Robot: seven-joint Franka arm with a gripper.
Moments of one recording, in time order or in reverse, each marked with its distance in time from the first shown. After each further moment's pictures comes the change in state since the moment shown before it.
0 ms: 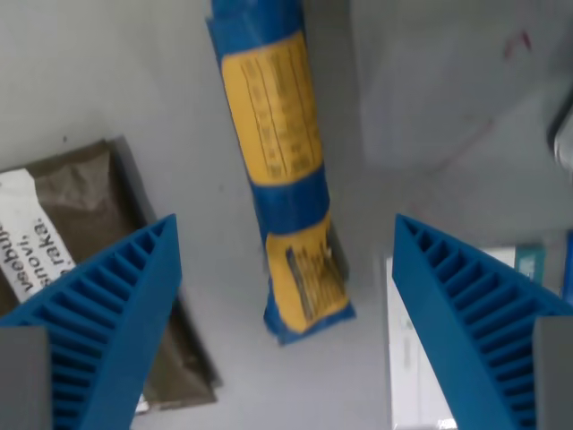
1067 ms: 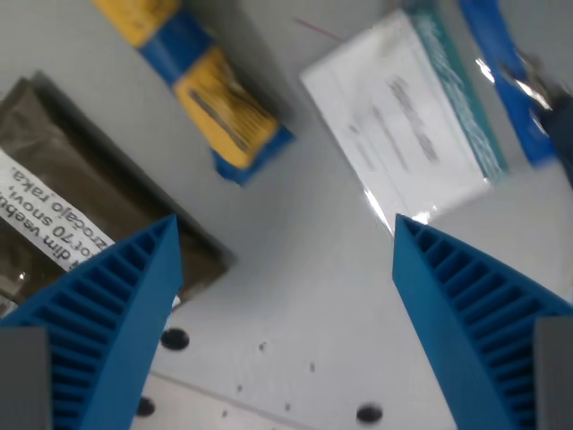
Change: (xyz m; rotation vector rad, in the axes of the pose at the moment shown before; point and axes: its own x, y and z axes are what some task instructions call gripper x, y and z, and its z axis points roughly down) arm -0.060 0.015 -0.050 -0.010 -0.024 0.404
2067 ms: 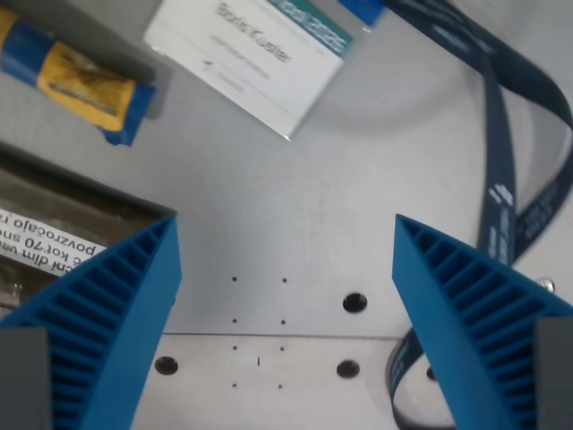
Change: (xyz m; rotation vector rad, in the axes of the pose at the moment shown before) arm -0.047 0.060 -0.055 0.001 0.001 0.419
